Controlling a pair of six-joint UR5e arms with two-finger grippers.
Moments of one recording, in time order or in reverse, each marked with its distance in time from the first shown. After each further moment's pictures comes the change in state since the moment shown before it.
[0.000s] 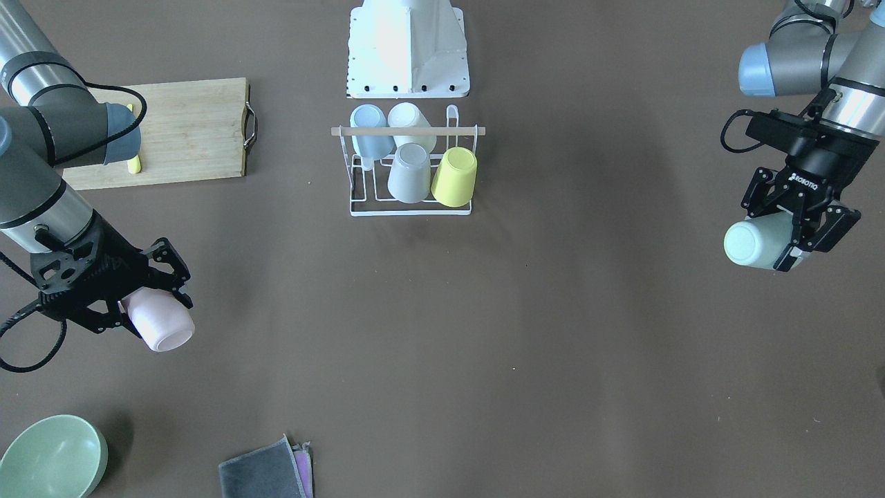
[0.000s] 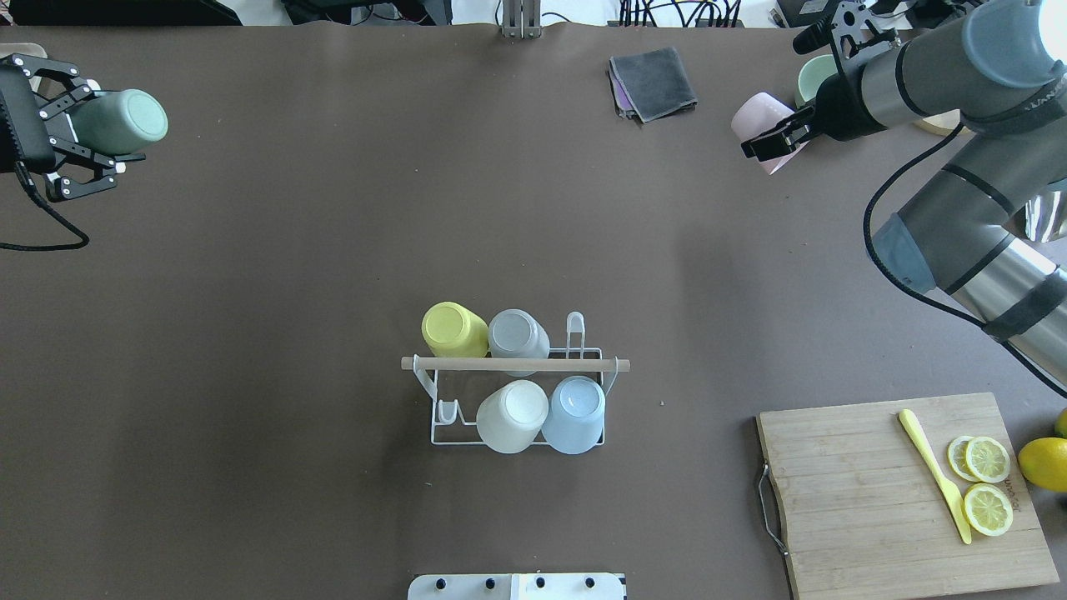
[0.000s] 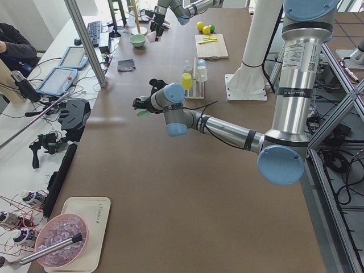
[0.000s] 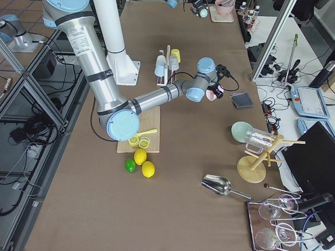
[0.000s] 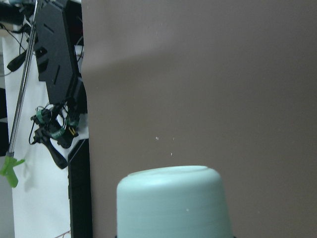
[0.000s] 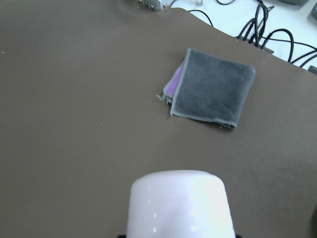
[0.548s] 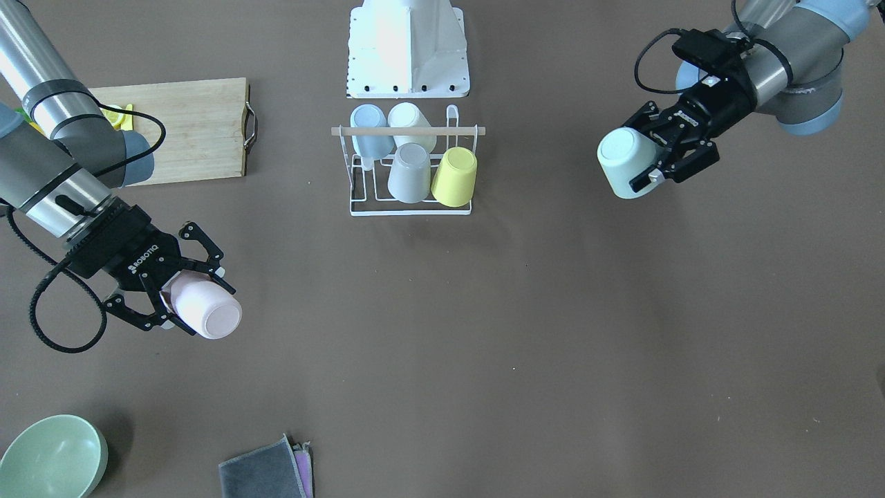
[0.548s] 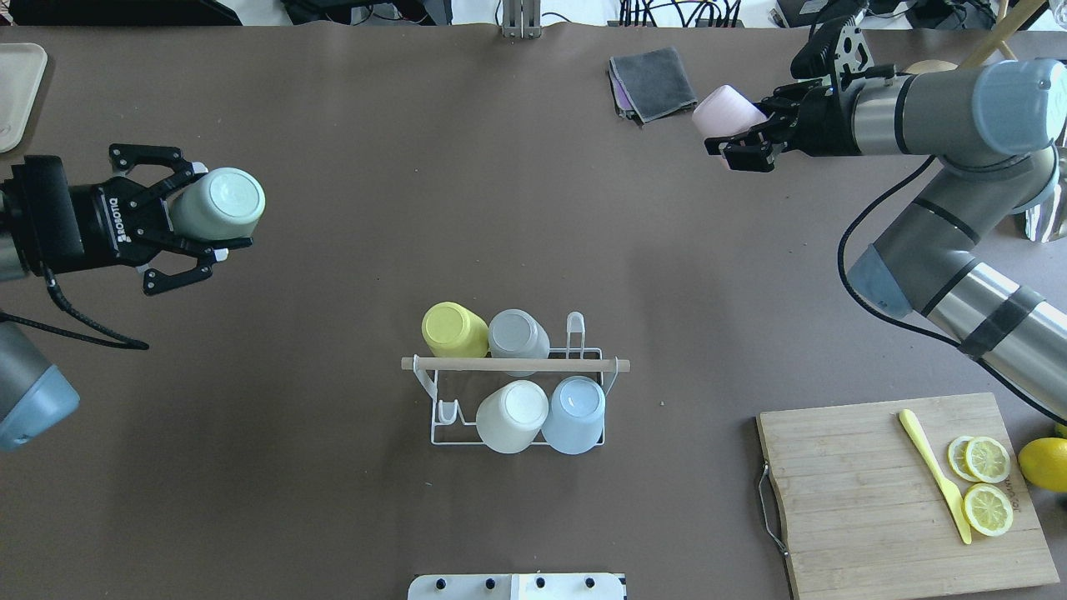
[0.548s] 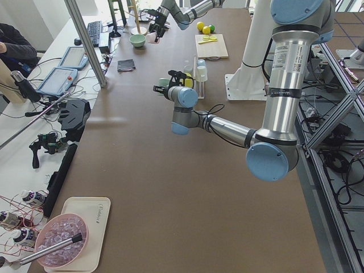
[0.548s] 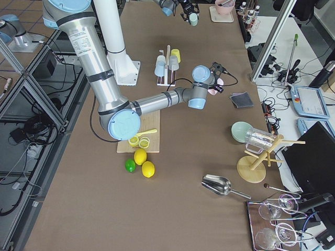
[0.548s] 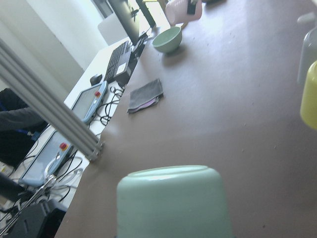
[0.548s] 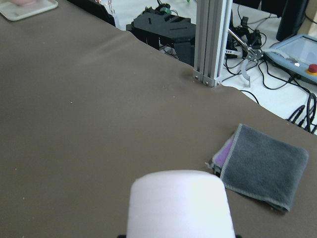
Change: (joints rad) left arm 0.224 -0.013 0.009 -0.486 0.007 -0.349; right arm -0.073 0.004 -0.109 0.506 -0.107 0.034
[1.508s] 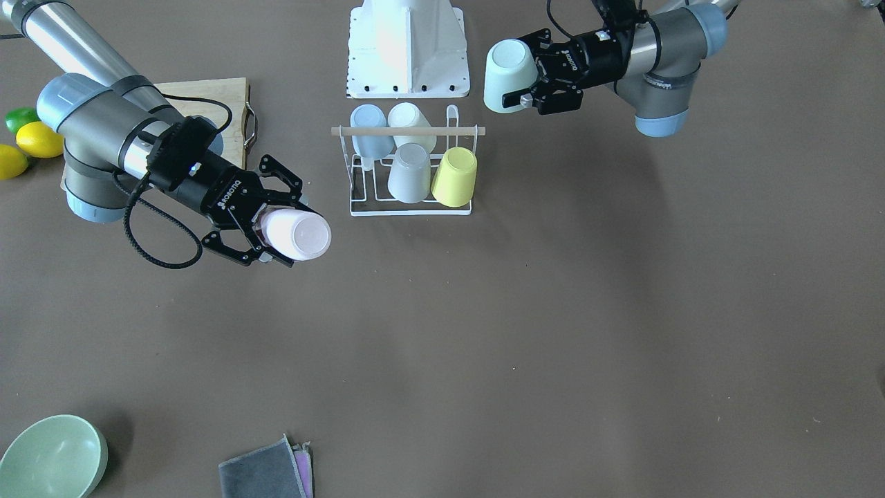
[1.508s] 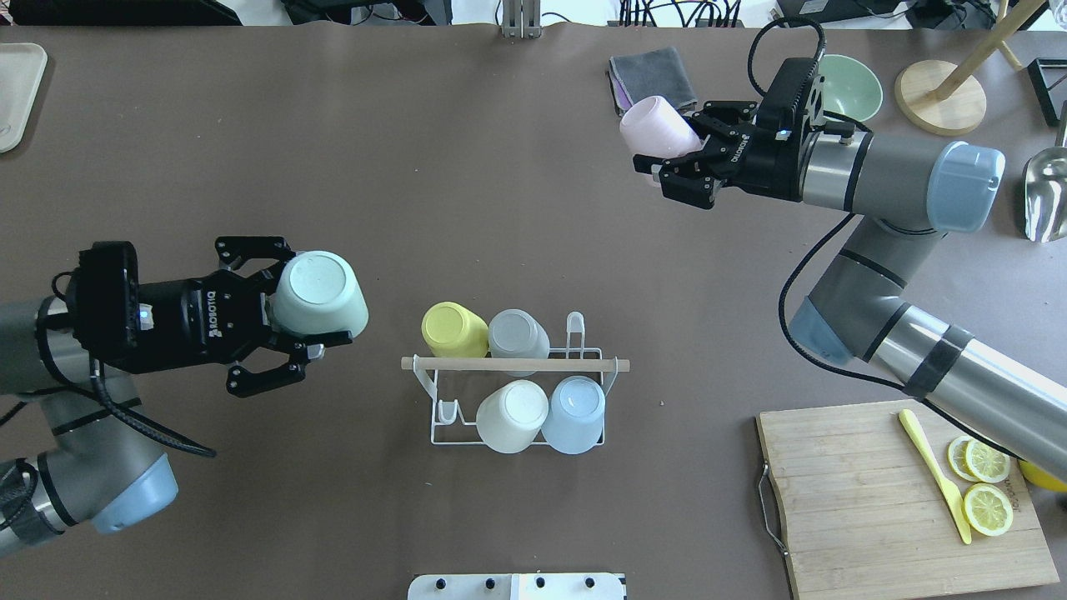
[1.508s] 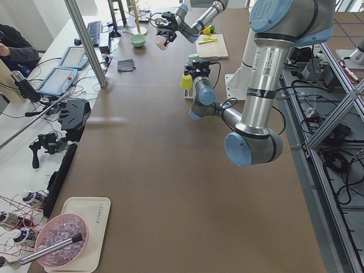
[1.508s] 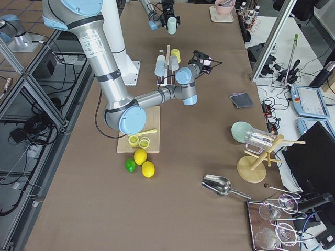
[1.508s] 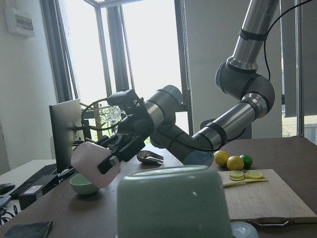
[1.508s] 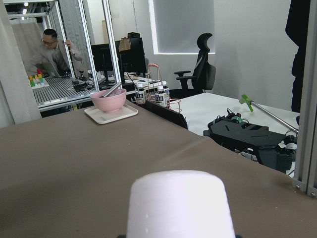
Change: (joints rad) left arm 0.358 -0.148 0.052 -0.281 0.255 -0.249; right arm -0.201 0.036 -0.006 0.397 -0.259 0.094
